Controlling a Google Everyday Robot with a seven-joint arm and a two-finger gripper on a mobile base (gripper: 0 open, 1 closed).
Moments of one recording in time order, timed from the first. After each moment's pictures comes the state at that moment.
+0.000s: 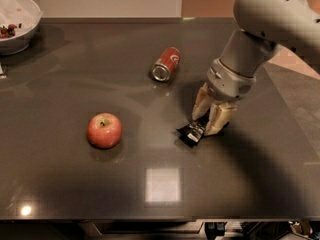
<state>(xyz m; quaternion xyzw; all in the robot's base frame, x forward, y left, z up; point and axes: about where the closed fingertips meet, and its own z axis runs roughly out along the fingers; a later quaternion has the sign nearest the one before) 0.488 -0.116 0.836 -0.83 0.53 0.13 0.11</state>
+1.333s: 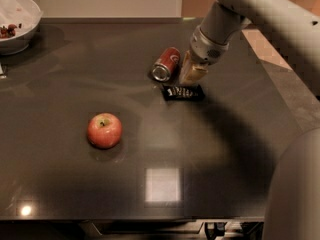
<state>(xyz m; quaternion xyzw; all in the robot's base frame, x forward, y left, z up) 0.632 -0.084 0.853 -0.74 0.64 0.09 0.17</state>
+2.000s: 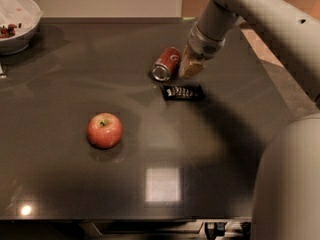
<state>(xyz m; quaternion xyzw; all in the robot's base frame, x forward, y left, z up) 0.664 -0.083 0.852 -0.73 0.66 0.06 0.18</state>
